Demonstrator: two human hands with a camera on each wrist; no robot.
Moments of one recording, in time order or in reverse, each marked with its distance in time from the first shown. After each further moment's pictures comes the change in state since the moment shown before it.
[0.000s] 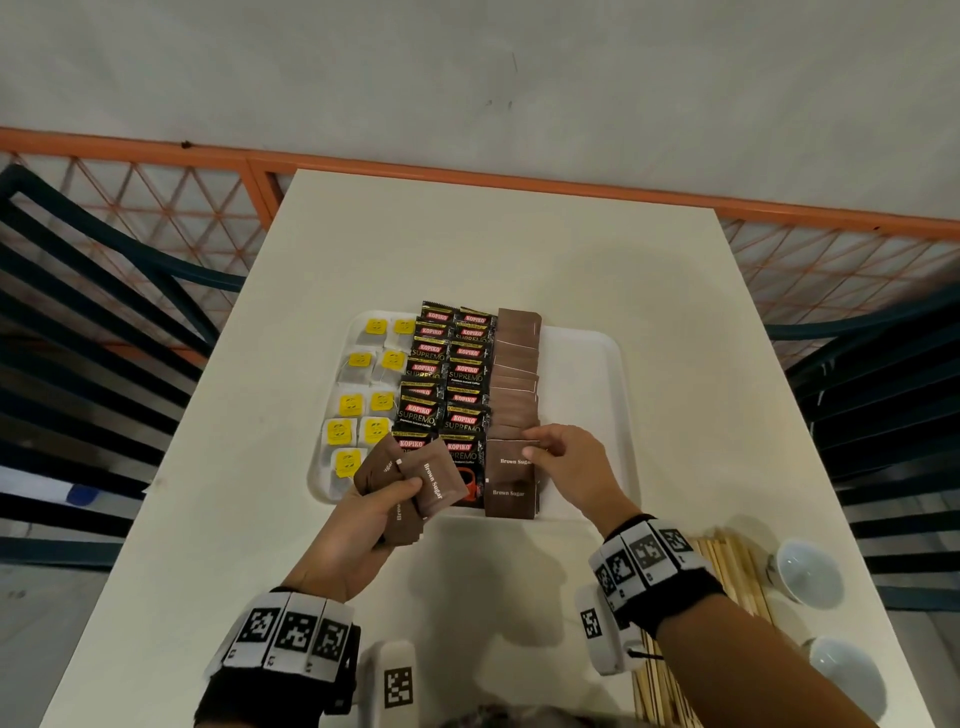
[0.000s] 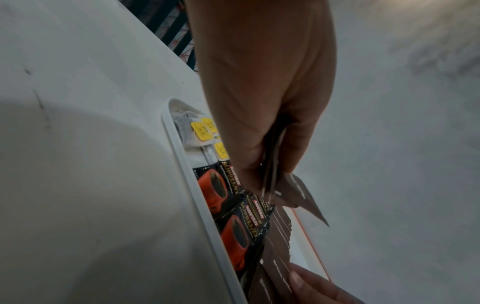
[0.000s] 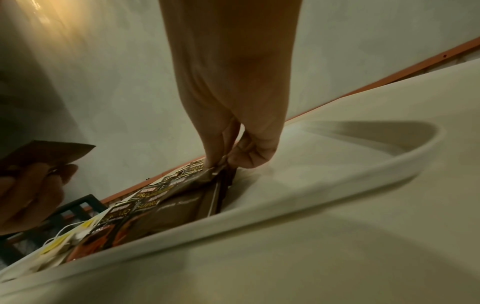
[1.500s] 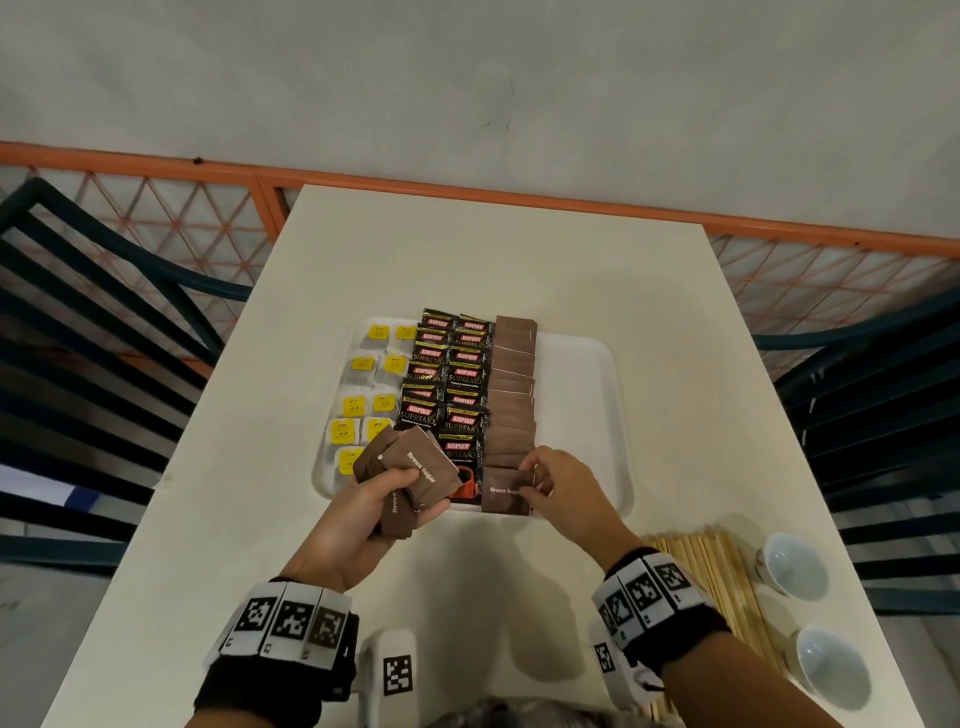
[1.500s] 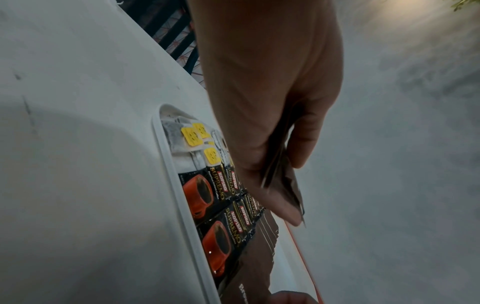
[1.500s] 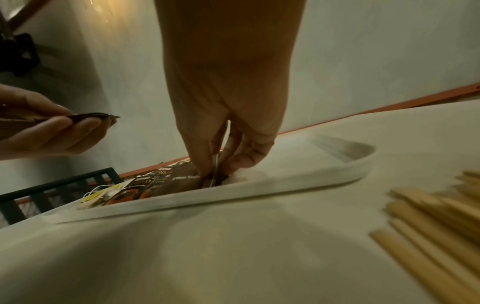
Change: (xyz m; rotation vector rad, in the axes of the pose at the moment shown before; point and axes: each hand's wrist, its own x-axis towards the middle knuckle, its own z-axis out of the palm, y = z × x) left_hand -0.018 0.014 0.007 -0.186 -0.122 0.013; right_hand -0.034 0.007 0.002 -0.295 -0.090 -0.185
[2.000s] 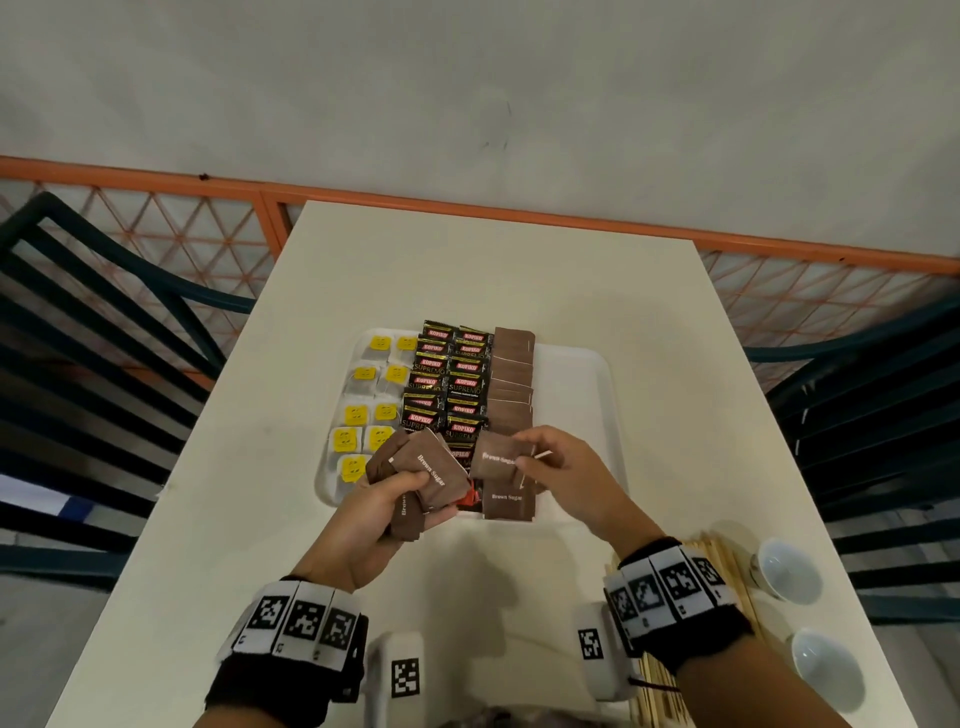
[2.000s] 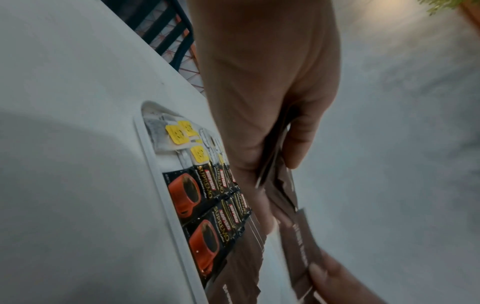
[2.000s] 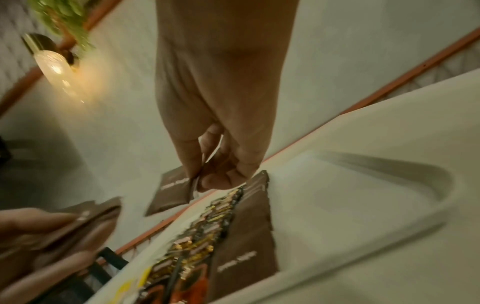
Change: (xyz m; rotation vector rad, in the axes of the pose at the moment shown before) left_hand -0.004 0.002 0.007 0.054 -0.028 -0.001; right_hand -0.004 -0.036 -0.030 0.471 -0.047 -0.023
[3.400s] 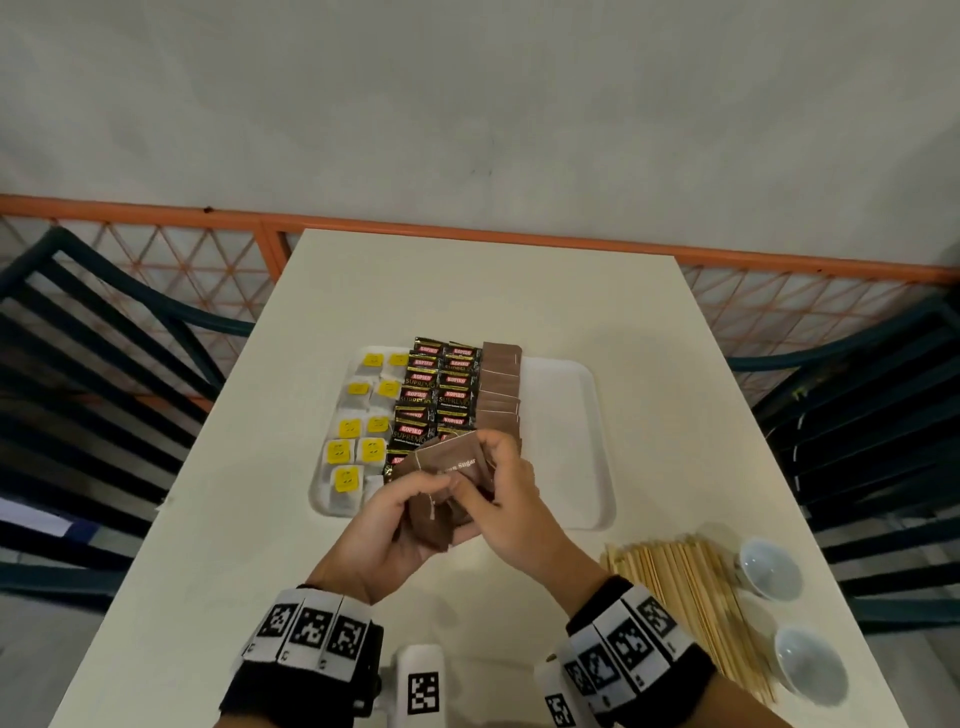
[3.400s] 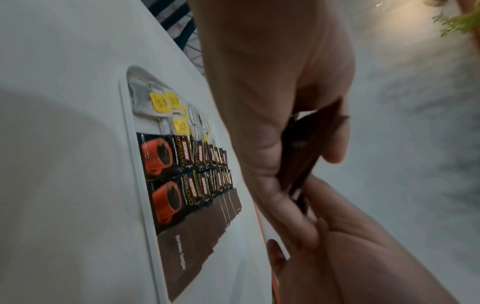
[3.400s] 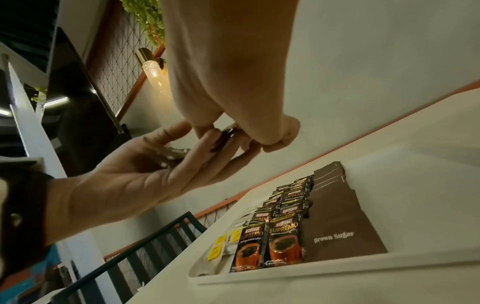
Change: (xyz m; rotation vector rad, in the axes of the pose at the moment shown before) left_hand -0.028 -0.002 0.034 -0.043 -0.289 -0.048; right_hand -0.037 -0.029 0.049 -0.087 0.112 -0.186
